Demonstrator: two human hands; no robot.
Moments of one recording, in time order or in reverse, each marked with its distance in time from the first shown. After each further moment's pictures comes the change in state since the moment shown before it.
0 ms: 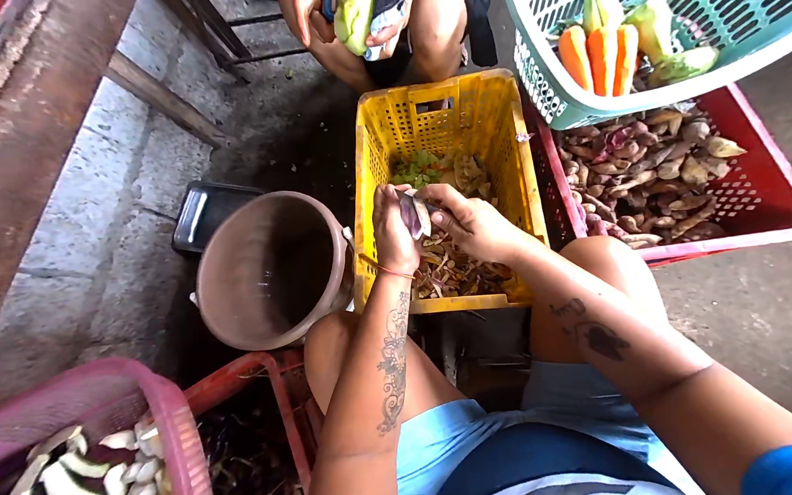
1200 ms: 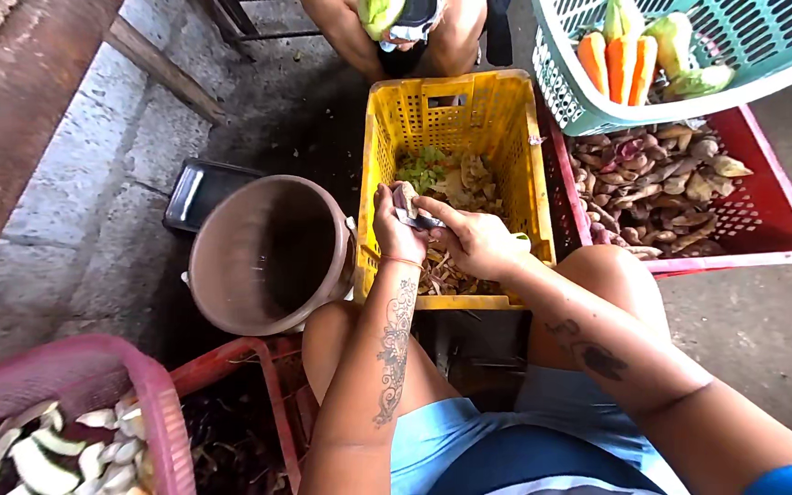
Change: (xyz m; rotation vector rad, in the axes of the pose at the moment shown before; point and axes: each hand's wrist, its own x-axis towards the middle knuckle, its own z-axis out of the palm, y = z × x) left_hand 0.006 0.012 0.009 -0.370 0.346 -0.270; right_hand -0.012 -0.013 0.024 -0.288 0.070 -0.055
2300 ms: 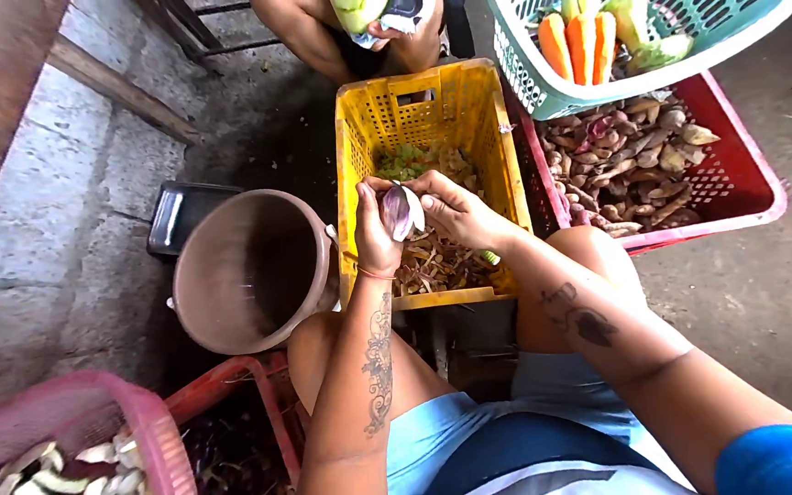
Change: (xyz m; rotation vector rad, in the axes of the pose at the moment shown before) left_hand 0.001 -0.004 -0.021 0.359 -0.613 0.303; right_hand 0.010 0.021 -0.020 0.803 -0.032 0.089
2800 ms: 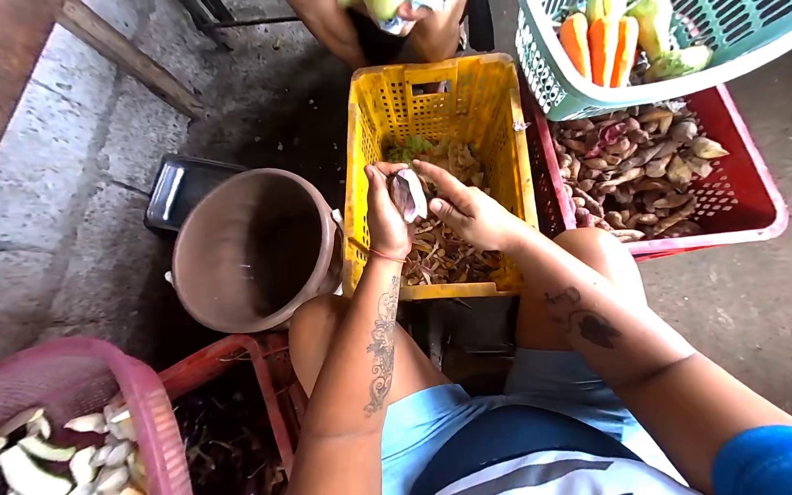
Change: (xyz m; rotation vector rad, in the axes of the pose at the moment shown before) left_hand 0.007 -0.007 0.002 0.000 0.169 -0.048; right_hand -0.001 -0.002 -0.002 -0.427 -0.099 0.089
